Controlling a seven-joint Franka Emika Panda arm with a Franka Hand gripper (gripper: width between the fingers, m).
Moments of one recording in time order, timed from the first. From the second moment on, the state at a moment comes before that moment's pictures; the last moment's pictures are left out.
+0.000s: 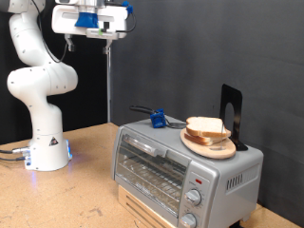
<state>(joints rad) 0.09 -0.72 0.02 -2.33 -0.10 1.66 1.53</state>
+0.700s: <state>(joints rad) 0.18 -0.64 -0.05 -2.27 0.13 1.85 1.25</state>
